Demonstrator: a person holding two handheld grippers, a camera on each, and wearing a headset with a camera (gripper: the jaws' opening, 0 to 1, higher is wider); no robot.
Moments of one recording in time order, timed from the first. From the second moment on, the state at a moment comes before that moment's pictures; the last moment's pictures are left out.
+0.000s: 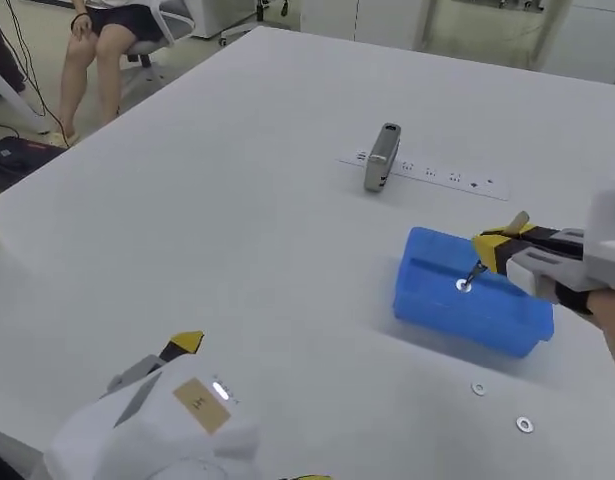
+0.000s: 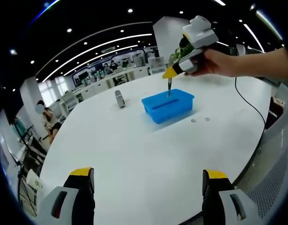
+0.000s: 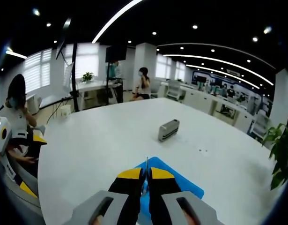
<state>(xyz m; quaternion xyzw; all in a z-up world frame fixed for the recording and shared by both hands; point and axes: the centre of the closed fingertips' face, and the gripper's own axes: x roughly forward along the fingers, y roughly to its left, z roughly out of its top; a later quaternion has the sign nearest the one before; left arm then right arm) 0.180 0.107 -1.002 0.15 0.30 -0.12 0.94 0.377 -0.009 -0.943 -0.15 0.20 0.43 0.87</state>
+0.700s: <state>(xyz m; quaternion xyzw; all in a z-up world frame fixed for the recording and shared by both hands) 0.178 0.107 -1.007 0.15 0.31 -0.13 0.93 0.395 -0.009 -0.994 -0.15 0.23 0.42 0.87</state>
